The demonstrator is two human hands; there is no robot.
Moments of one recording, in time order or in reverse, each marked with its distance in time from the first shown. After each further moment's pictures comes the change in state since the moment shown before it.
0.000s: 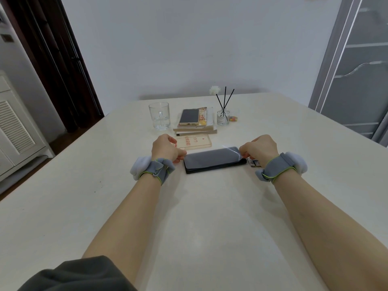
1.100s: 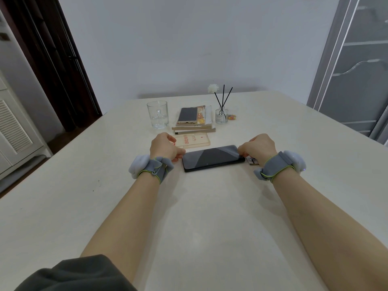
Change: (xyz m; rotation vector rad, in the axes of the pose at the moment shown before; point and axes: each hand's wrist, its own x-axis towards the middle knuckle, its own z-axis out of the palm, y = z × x) left_hand 0.001 0.000 0.000 0.036 -0.005 0.009; right_hand 0.005 0.005 0.001 -0.082 -0.034 -0.028
